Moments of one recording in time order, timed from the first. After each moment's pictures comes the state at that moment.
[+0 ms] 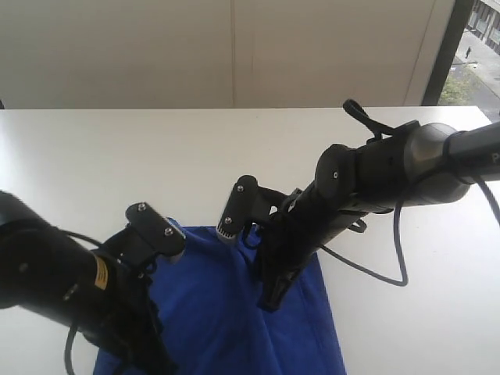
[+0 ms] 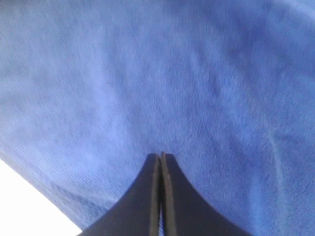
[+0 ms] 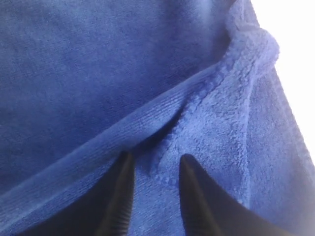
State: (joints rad) left arm -0.79 1.47 -0.67 -0.10 0.43 0.12; right arm 0.45 1.88 -1.04 0.47 0.41 -1.10
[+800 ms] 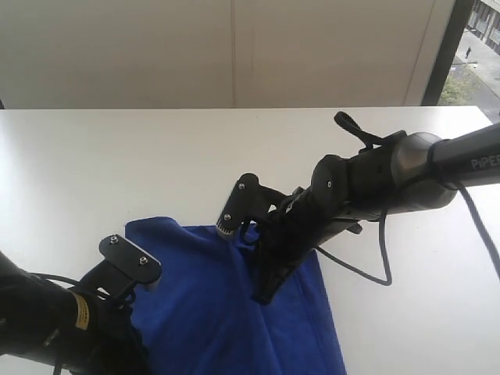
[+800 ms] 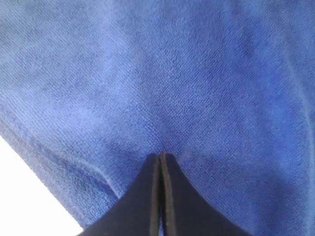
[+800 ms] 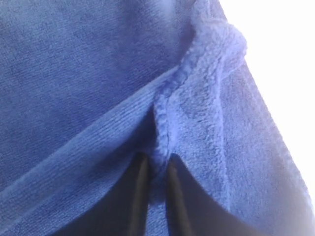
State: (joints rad) left arm -0.79 1.48 -0.52 -0.11 0.25 0.01; right arm 0.45 1.93 -1.05 0.47 0.29 -1.05
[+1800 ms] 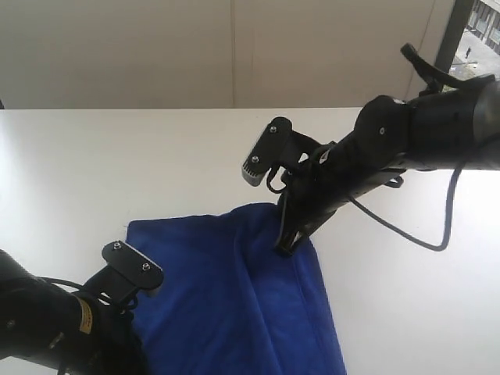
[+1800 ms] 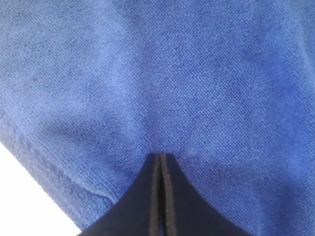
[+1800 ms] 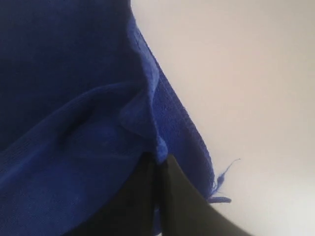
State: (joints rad) left arm -0.79 1.52 -0.52 -0.11 0.25 0.01; right arm 0.37 1.74 -1.07 0.36 0.42 -0.91
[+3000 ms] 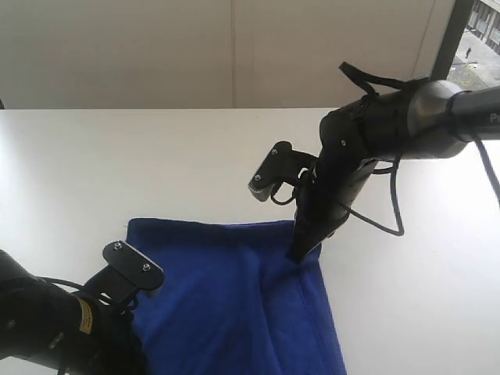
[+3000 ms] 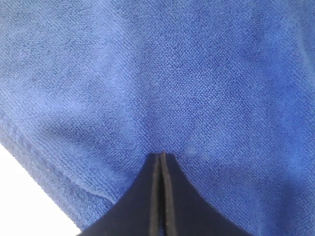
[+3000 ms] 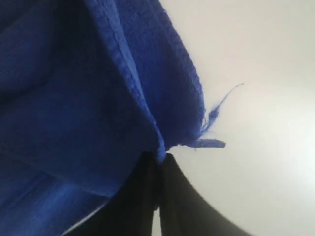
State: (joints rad) left arm -0.79 1.52 -0.52 -0.11 0.25 0.02; right arm 0.37 1.92 -1.23 -0.09 0.65 -0.48
